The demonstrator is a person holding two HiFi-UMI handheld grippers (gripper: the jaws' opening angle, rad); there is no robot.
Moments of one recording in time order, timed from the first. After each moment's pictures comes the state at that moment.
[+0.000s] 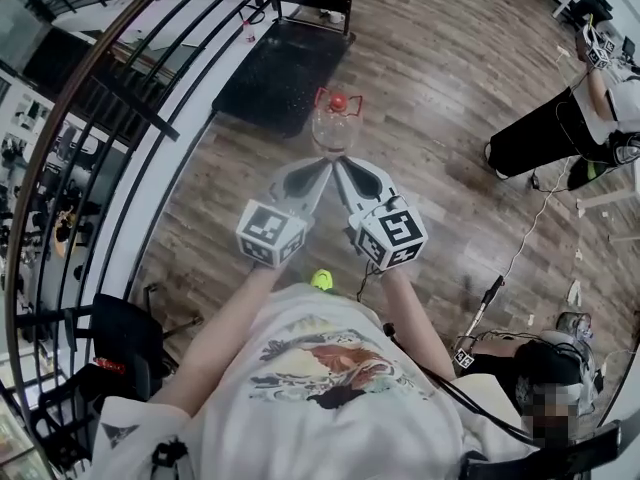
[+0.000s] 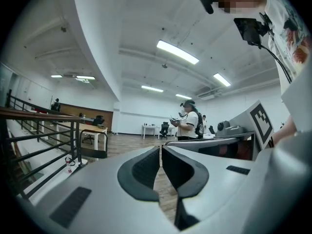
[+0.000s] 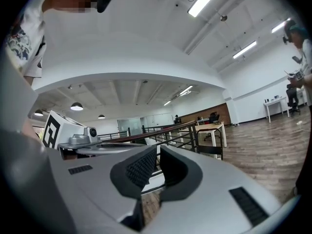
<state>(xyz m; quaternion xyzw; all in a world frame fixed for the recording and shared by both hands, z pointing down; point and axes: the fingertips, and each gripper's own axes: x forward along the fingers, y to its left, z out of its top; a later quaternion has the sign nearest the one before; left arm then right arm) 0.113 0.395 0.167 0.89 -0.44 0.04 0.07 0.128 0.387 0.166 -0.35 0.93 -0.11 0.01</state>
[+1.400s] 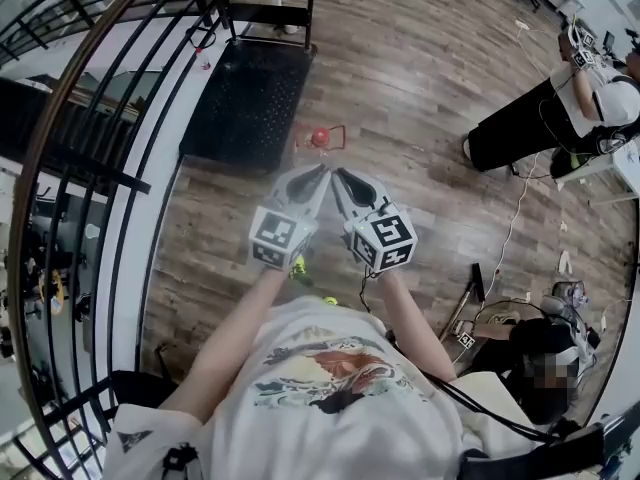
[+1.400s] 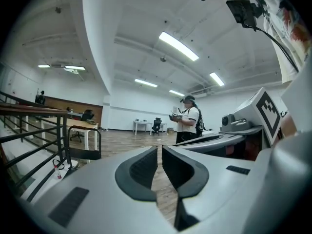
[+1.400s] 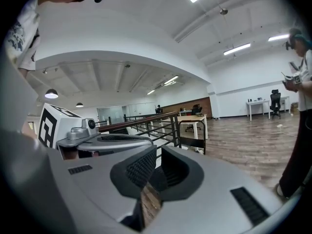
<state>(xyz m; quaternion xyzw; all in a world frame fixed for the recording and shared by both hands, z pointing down) 0.087 0.215 0.198 0.92 -0.38 0.07 0.07 0.103 0.218 0.201 -0.44 0.89 -0.13 -0.05</state>
